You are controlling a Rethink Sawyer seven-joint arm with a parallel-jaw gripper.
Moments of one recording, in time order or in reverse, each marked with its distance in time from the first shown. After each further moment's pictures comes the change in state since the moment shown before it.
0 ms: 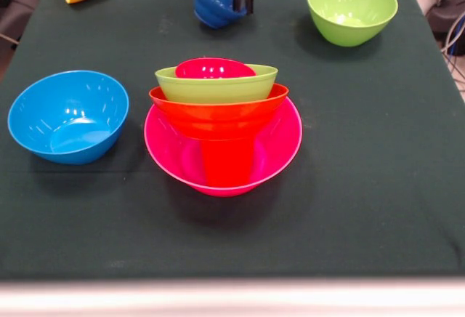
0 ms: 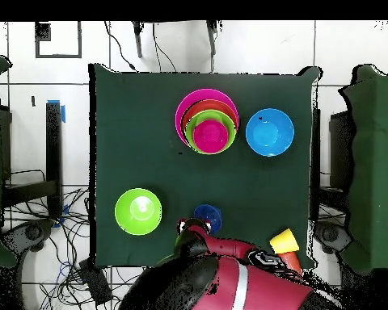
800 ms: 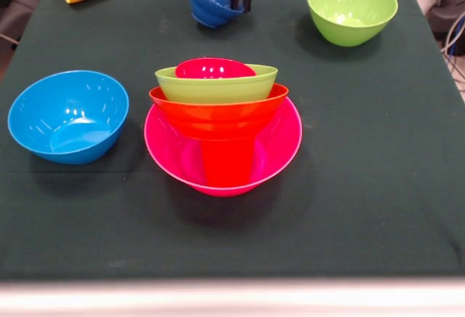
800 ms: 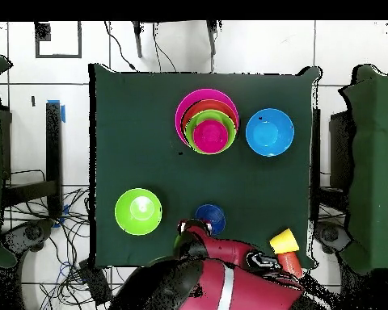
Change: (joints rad) arm 0.027 -0.019 -0.027 -0.001 0.000 0.007 0.000
